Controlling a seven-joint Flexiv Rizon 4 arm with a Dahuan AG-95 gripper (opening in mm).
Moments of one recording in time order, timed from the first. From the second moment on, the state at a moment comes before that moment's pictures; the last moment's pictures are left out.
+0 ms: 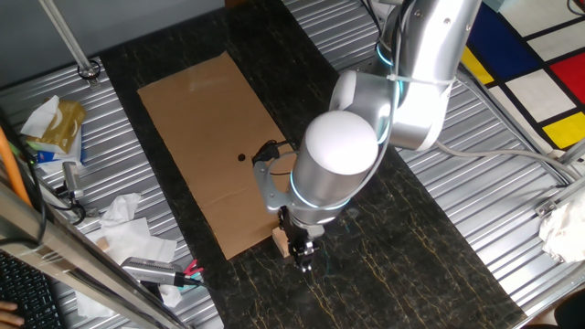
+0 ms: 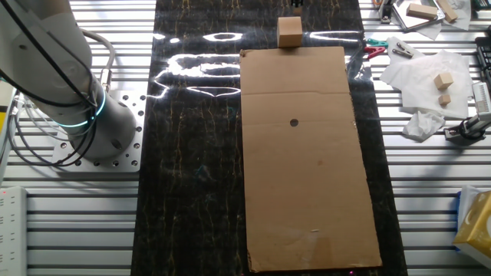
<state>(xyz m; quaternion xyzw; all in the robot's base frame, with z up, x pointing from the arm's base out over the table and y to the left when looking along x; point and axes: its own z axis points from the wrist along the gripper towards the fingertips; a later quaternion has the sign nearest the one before) 0.499 0.318 0.108 0.06 1.00 -0.01 0.07</state>
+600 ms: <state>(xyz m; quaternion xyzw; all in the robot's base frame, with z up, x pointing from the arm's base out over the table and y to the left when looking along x) 0.502 0.308 0.103 0.05 1.00 0.00 0.07</state>
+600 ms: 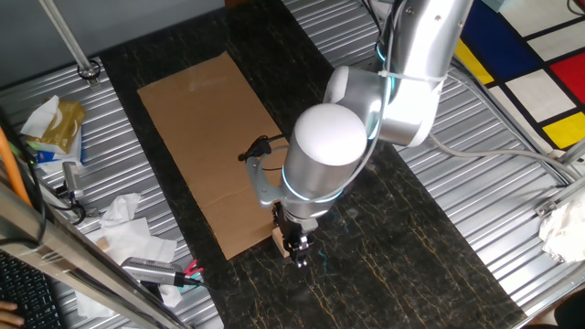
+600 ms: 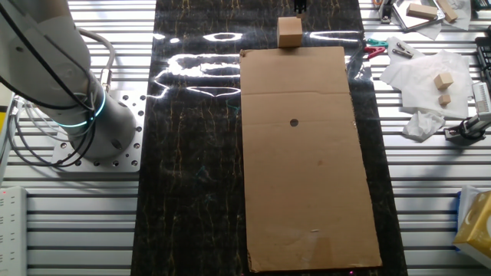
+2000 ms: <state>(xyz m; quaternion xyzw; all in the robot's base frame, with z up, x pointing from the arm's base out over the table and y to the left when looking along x) 0.507 0.289 0.086 0.03 1.00 0.00 0.07</state>
